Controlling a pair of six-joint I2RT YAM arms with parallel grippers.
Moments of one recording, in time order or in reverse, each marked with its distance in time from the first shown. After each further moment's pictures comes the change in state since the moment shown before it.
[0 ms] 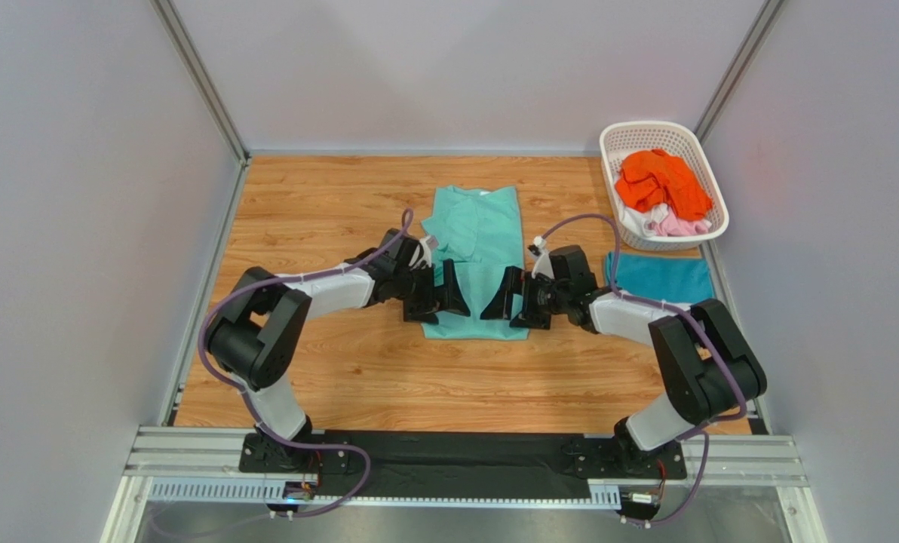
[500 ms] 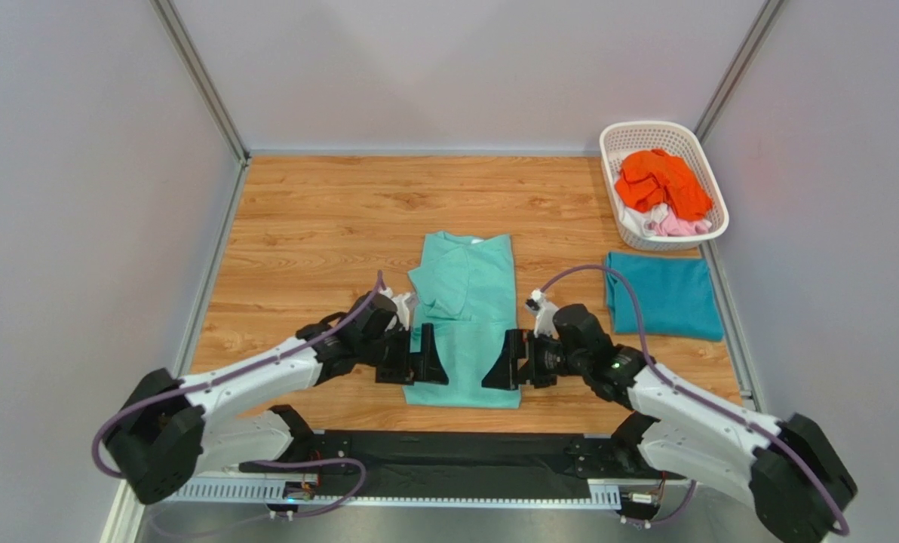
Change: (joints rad) left arm -0.188 -0.558 -0.439 -0.088 -0.110 -0.097; right arm 0.304 -0.545 -0.323 -0.121 0.098 0.127
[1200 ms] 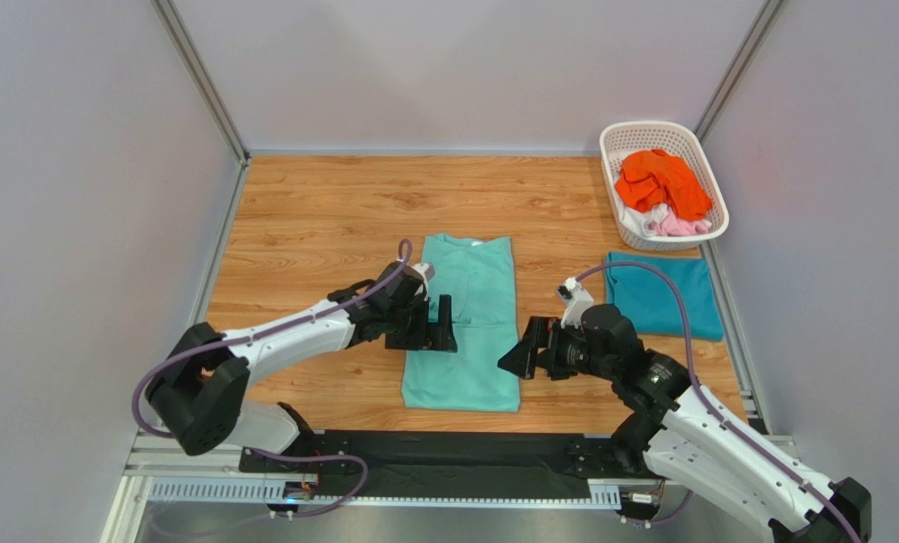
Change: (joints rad) left arm -0.018 0.150 0.220 -0.110 -0.193 0.084; right arm 0.016 -0.376 0.120 -0.347 0.218 0.019
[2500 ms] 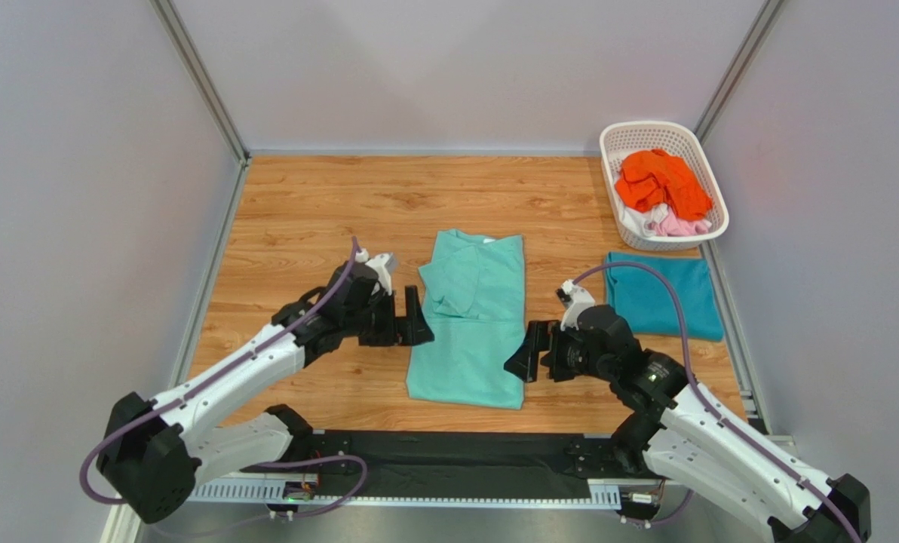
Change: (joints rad) left arm 0.120 -0.273 -0.019 -0.098 0.019 0.045; right arm 0.000 0.019 -0.001 -0.059 0.087 -0.091
